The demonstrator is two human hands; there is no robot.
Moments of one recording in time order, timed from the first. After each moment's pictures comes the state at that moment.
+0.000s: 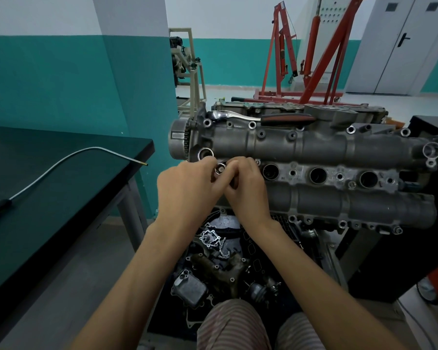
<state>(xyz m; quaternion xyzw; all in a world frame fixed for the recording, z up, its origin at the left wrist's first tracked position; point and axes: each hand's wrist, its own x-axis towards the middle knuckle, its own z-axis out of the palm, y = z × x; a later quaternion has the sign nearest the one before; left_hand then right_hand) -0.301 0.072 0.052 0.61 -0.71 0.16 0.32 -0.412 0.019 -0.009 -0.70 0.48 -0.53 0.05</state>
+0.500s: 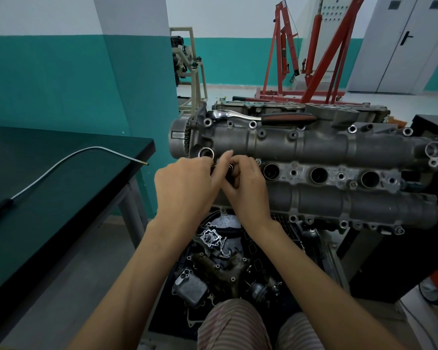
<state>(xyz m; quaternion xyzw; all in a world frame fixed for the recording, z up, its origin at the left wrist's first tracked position) -0.303 0.064 0.054 0.65 -0.68 0.17 0.30 -0.411 0.020 -0.008 -0.69 0.47 -0.55 0.06</state>
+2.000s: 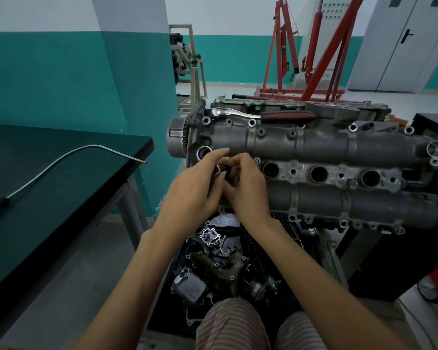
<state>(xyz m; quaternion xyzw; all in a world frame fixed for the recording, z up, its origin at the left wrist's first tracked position) -0.294 0.057 0.025 0.42 -0.79 0.01 0.45 -0.413 0.017 -0.007 -0.68 0.47 -0.55 0.11</state>
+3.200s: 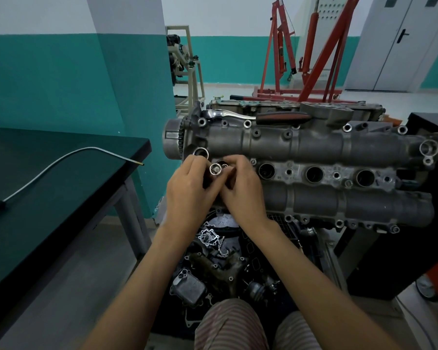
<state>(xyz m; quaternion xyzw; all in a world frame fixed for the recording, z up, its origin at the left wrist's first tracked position) -0.308 0.041 0.011 0.45 -0.69 0.09 0.55 -0.414 0.019 -0.006 -0.69 0.47 -0.54 0.10</state>
